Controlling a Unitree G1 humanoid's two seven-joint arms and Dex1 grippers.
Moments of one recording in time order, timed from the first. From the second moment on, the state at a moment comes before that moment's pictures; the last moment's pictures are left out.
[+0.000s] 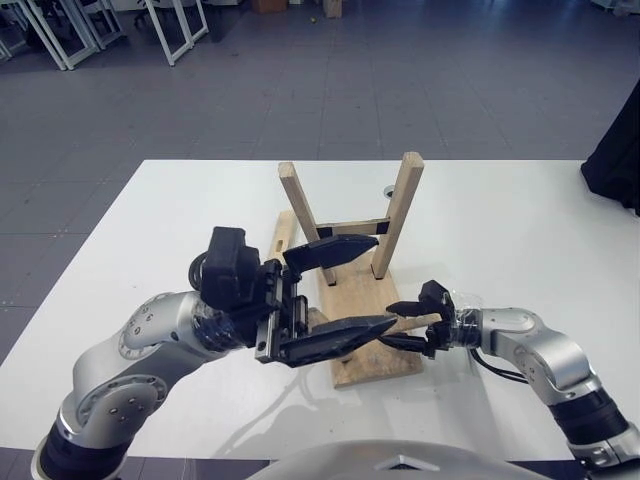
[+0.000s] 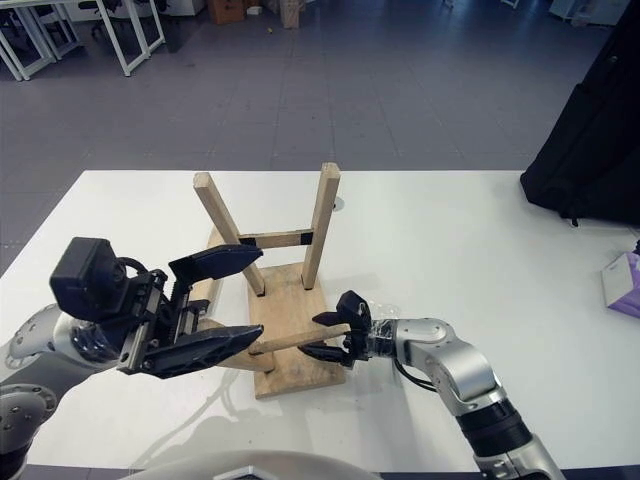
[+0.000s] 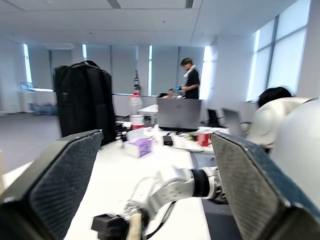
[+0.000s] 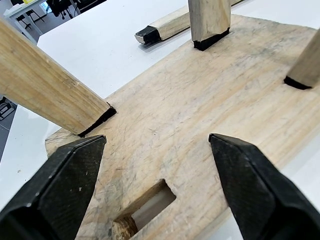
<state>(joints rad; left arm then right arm) 0.01 0.76 -0.02 -0.81 -1.20 0.36 -0.63 -0.08 -0.57 0.30 -0.21 0.46 0.61 0.90</state>
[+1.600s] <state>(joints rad) 0.09 0.56 0.12 -0.37 -0.71 0.63 -0.33 0.01 -0.57 0.09 -0.27 0.59 0.67 0.86</state>
